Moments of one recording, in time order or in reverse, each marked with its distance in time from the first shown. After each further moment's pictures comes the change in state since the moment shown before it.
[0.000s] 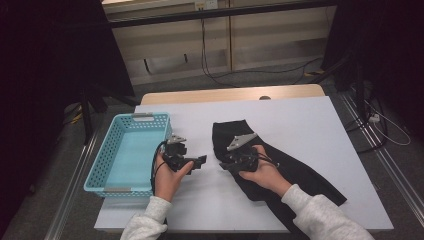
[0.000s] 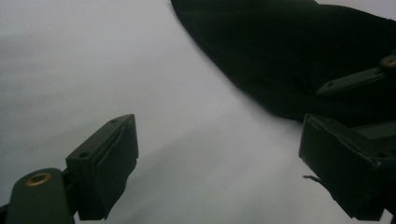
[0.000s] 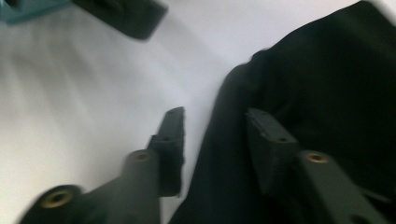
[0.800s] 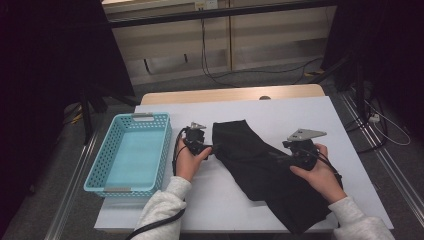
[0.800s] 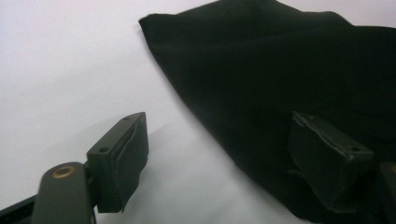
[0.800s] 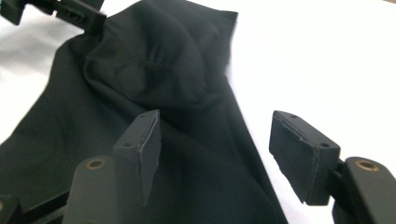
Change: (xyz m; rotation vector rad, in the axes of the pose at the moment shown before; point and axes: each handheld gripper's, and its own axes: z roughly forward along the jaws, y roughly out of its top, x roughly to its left) left arm -0.007 0.035 0.072 0.037 -0.012 0.041; right arm -0.058 -0.069 -0.114 -0.076 -0.291 0.190
